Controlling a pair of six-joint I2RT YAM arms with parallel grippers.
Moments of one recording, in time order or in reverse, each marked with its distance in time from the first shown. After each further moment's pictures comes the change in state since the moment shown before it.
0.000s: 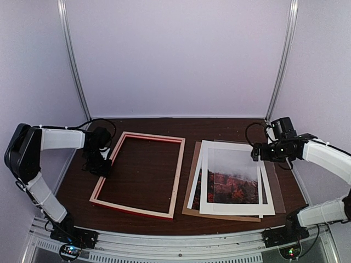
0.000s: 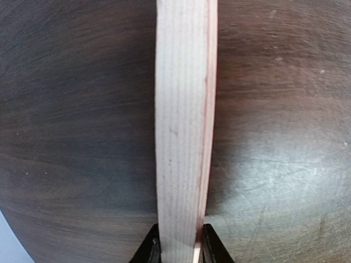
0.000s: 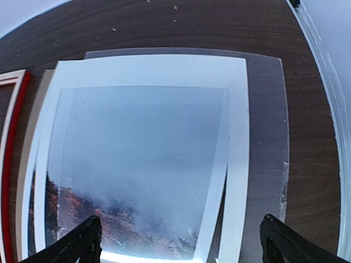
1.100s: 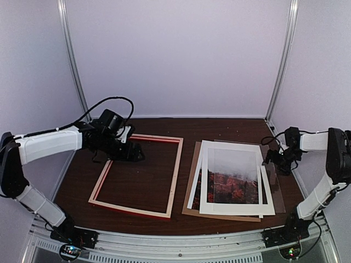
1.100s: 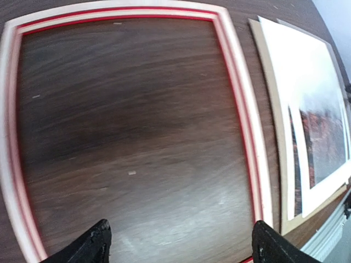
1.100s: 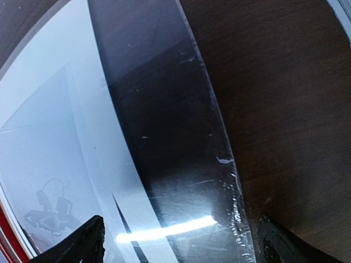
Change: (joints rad) left arm -0.247 -0.203 0.079 0.190 0.257 -0.179; right arm -0.422 0.432 0.062 -0.012 -0.260 0.063
